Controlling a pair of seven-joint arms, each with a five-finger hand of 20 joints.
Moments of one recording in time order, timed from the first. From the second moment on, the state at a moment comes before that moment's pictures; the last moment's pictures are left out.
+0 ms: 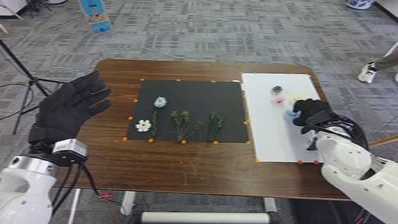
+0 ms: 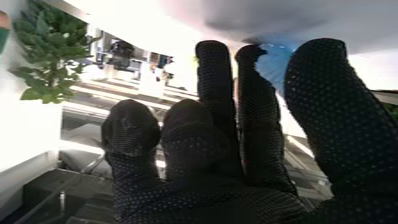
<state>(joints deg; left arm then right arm) 126.4 -53.3 -106.8 -126.8 37.3 2.5 6.9 -71.6 -29.8 41.0 -92.7 -129.1 13.3 30.2</state>
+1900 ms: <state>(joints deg) 126.4 -51.8 -108.3 -127.1 37.2 2.6 7.0 -53.7 -37.3 21.0 -93.1 -125.7 23.4 20.3</state>
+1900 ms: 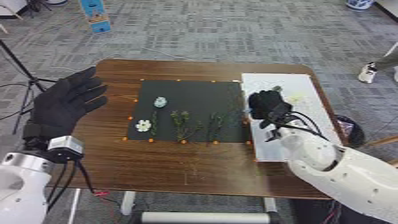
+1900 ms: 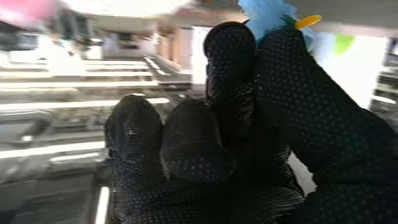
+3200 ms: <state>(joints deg) 120.4 -49.0 -104.8 -125.3 37.3 1.9 7.4 -33.1 -65.9 -2.7 -78.7 -122.7 22.8 23.5</state>
